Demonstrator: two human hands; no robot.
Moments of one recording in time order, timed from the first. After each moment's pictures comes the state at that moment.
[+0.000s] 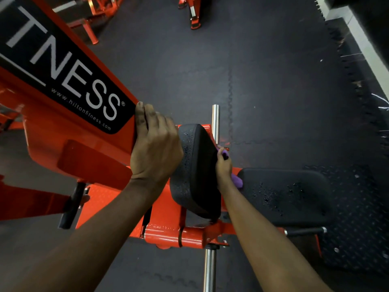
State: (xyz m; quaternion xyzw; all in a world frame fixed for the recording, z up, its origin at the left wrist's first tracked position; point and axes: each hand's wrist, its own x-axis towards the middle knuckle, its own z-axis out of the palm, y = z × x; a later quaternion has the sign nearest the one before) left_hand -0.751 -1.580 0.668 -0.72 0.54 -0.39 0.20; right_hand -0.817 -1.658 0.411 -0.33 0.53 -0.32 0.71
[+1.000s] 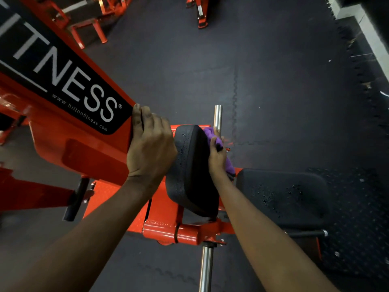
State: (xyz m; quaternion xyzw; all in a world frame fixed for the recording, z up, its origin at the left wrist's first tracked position) left_hand -0.757 -1.581 0.675 -0.75 0.52 -0.36 0.21; right_hand -0.809 -1.671 0.462 -0.42 0.44 -0.44 0.66
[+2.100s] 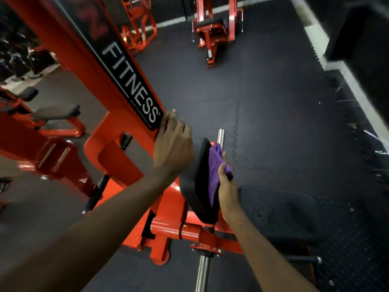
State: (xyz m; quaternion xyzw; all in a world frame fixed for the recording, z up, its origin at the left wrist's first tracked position) left_hand -0.774 -1.559 0.710 -0.74 0.59 -0.31 0.02; right_hand -0.899 -1.567 0.565 -0.39 0.36 -0.43 0.73
